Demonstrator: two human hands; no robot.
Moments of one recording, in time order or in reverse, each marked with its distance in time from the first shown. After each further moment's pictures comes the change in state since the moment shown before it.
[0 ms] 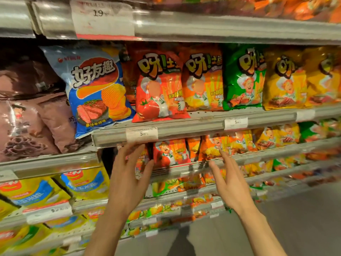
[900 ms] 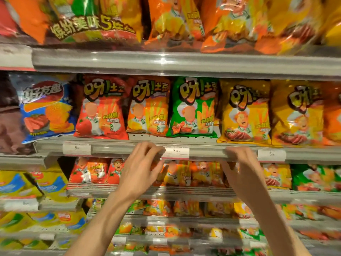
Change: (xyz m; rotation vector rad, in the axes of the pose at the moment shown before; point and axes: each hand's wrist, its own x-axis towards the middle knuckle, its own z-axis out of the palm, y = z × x) left_hand 0.078 0.180 0.170 0.356 0.014 0.192; right_hand 0.170 0.151 -0.184 -0.130 0.155 -0.498
